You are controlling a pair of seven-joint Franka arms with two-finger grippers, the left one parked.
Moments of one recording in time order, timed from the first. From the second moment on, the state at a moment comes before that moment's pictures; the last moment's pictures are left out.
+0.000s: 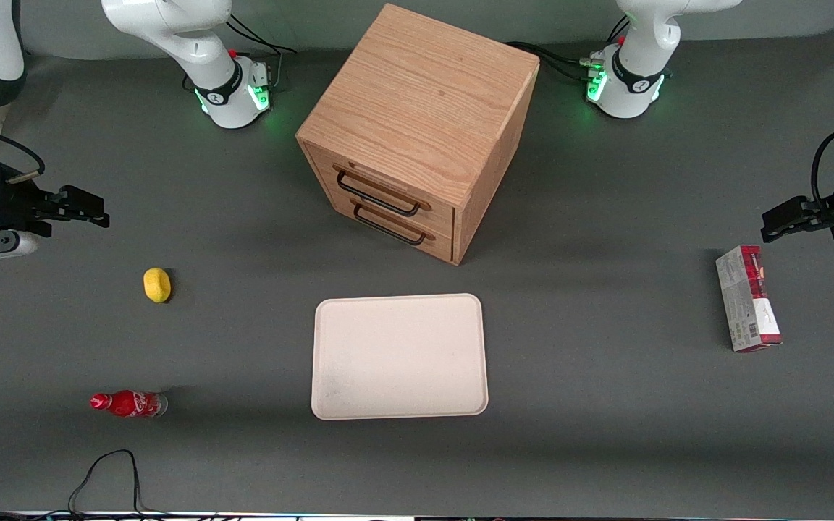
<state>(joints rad) 0.07 0.05 -0.09 -1.61 0.00 1.57 -0.13</state>
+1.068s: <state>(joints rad) -0.09 0.77 -0.06 -0.84 0.08 1.56 -0.18</state>
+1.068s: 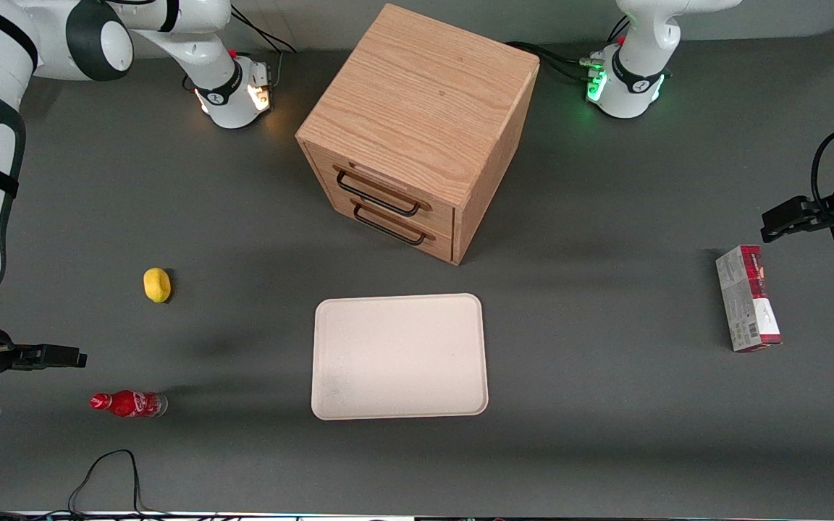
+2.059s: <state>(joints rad) -0.09 0.95 -0.05 -0.83 0.02 1.84 -0.25</state>
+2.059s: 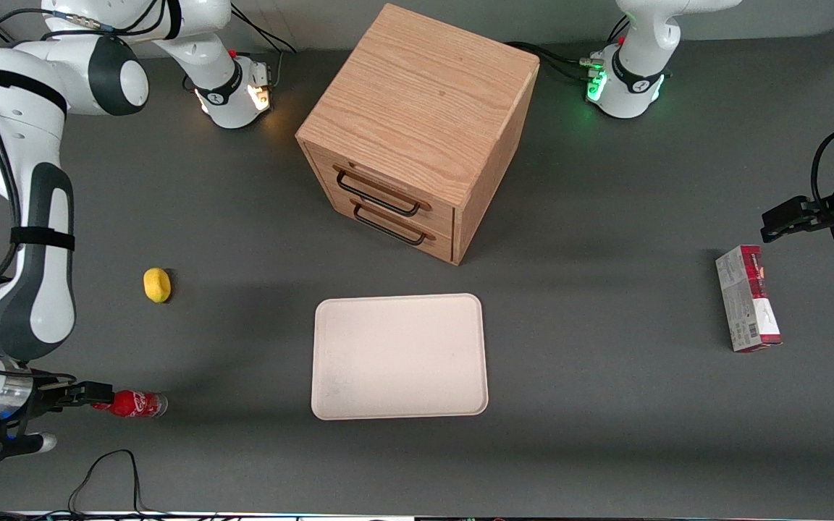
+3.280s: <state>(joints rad) -0.08 0.98 -0.05 -0.84 0.01 1.85 -0.25</state>
